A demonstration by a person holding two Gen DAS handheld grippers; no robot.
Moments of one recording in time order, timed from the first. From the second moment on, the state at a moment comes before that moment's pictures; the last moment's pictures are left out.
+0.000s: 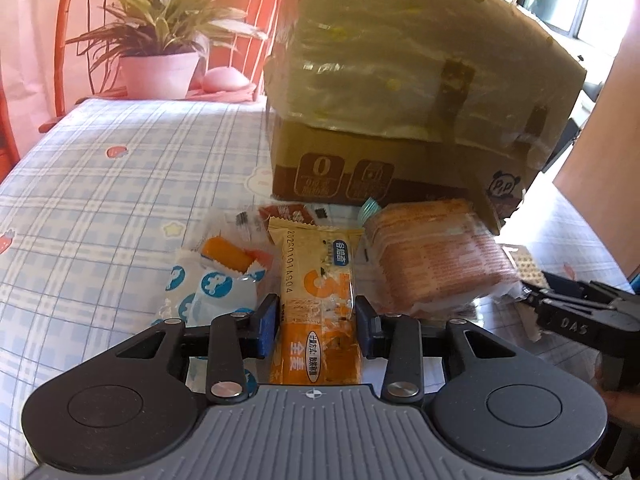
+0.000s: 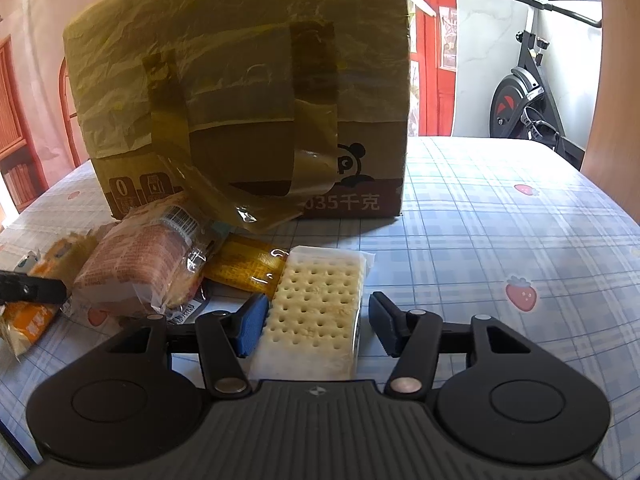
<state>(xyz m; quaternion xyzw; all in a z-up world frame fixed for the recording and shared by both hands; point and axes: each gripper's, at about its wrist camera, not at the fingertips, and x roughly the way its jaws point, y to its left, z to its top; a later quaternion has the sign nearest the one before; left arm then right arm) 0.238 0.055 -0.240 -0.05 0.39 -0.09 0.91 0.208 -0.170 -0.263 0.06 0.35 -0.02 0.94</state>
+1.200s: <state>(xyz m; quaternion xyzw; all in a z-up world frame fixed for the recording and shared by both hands) 0.242 0.046 -0.096 -0.08 0.22 -0.15 0.96 0.202 -0.203 -0.103 0.09 0.15 -0.02 0.98</state>
